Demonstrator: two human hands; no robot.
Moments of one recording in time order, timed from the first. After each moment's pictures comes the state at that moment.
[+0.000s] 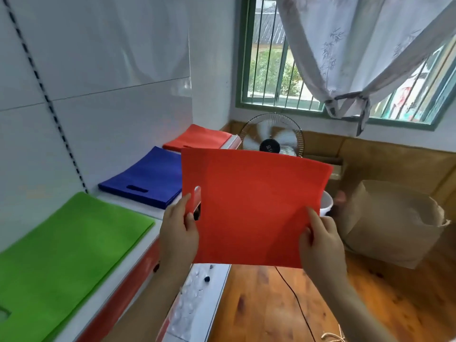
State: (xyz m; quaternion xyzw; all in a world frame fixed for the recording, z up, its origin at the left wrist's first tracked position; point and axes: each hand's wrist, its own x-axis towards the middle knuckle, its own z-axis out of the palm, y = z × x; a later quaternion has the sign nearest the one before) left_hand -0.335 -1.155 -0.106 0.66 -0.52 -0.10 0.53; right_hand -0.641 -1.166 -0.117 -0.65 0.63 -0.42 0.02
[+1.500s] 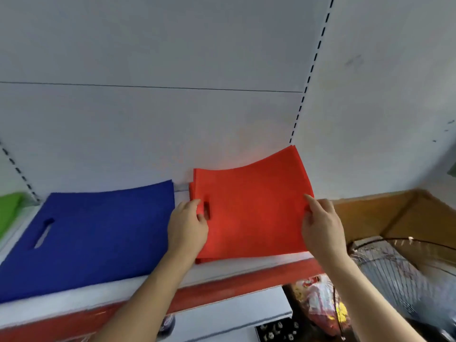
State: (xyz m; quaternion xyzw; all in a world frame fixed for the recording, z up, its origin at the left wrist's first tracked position) left_hand -0.274 -1.650 -0.135 0.92 -0.15 0.09 0.36; right_hand -0.418 -1.927 -0.113 -0.91 0.27 -0.27 0.18
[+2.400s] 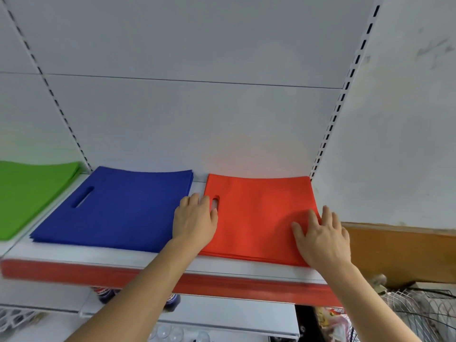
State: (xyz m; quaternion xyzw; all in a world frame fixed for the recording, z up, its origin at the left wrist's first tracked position) left_hand -0.287 -1.670 -0.131 0.99 -0.08 0.10 0.08; right_hand -0.372 -1.961 -0.137 -0.98 0.20 -0.05 0.04
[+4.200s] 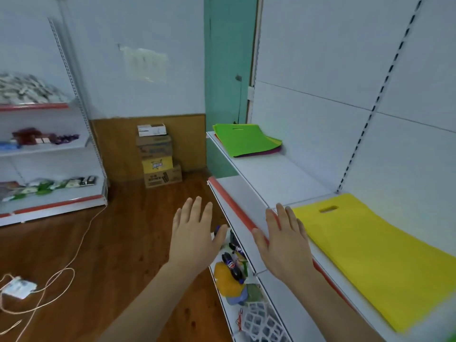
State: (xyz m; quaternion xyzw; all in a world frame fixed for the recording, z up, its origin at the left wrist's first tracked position) left_hand -0.429 -0.668 -0.108 0.88 0.43 0.20 0.01; right_hand -0.251 -0.808 -0.101 -0.86 -0.49 -0.09 0.11
